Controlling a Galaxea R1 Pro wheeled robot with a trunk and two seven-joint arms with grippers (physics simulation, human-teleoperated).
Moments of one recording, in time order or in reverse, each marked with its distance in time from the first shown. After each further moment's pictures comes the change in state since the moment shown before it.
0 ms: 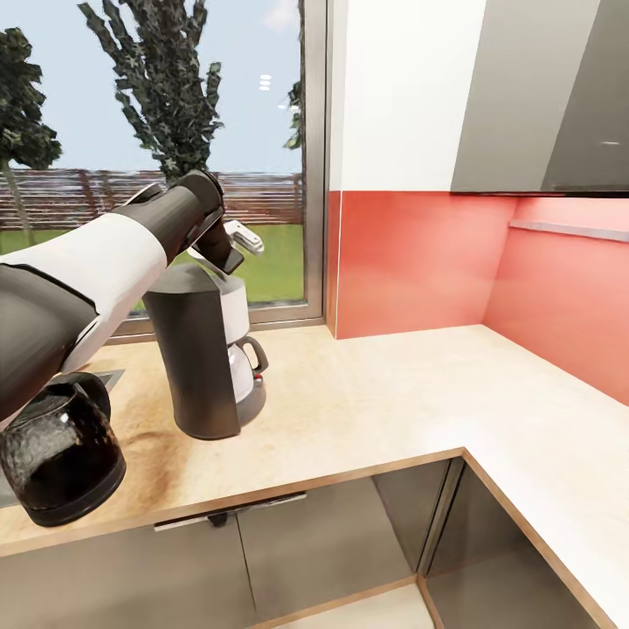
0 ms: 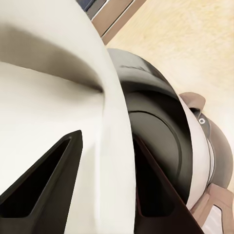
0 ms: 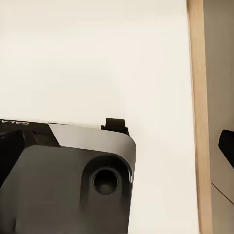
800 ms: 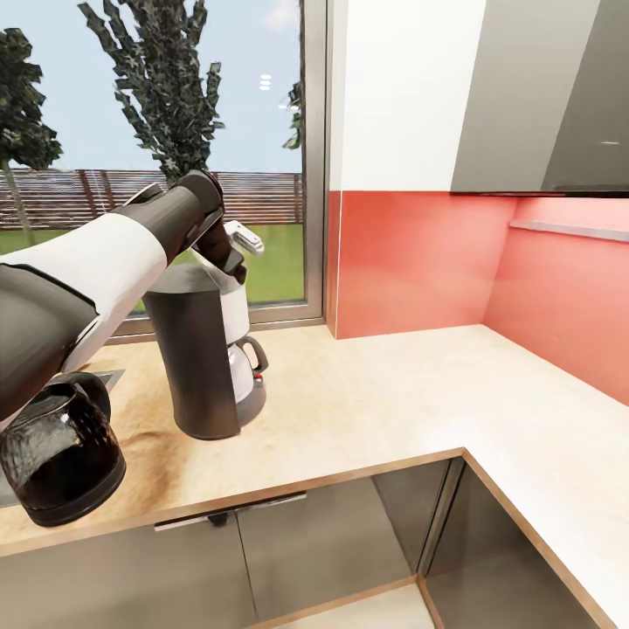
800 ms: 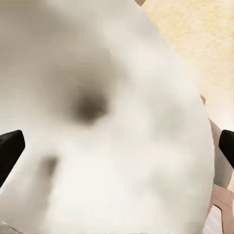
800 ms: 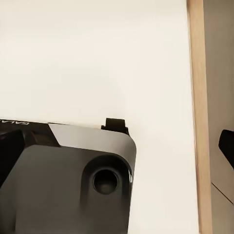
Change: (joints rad) left arm 0.000 0.000 0.000 0.000 -0.001 0.000 -0.001; right arm 0.000 0.000 0.000 0.000 0.000 0.000 0.000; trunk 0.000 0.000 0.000
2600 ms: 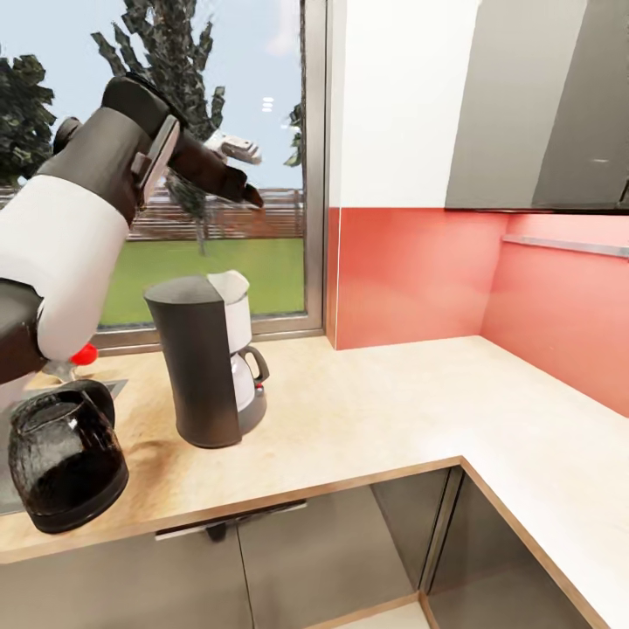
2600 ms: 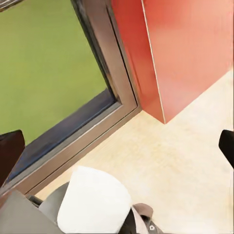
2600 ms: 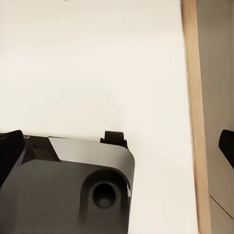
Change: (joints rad) left arm -0.017 0.062 0.430 -0.345 0.003 -0.001 0.004; right arm 0.000 0.000 0.000 0.000 0.000 0.000 0.000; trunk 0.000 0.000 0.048
